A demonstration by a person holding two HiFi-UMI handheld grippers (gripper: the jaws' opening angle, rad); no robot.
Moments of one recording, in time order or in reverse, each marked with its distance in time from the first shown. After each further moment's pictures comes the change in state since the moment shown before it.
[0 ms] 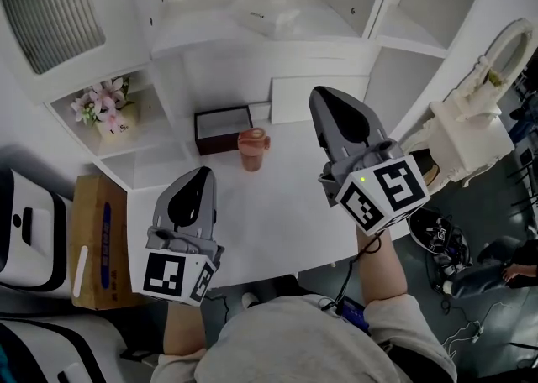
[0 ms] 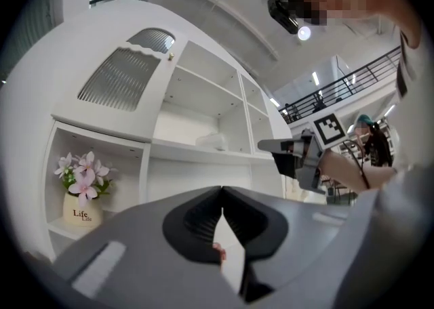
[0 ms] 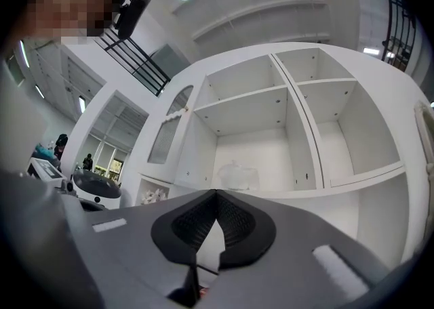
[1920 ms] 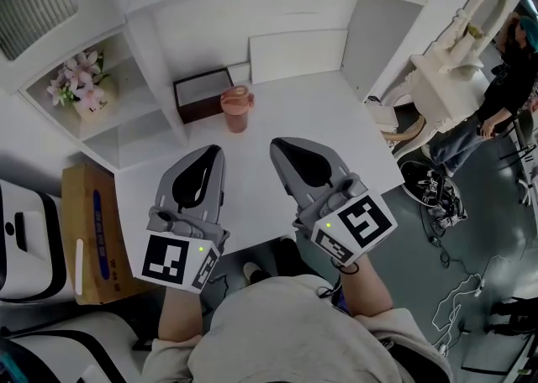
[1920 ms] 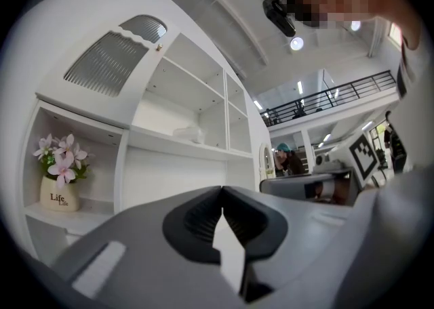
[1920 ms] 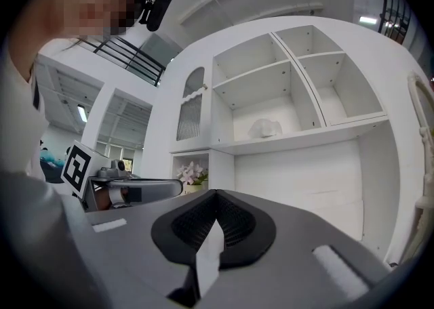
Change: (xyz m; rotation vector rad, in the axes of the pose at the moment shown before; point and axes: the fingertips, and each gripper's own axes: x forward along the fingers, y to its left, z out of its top) left arm -0.026 -0.043 -0.017 -0.036 0.027 -0.203; right arm -0.084 0.114 -0.088 0.128 0.177 0.064
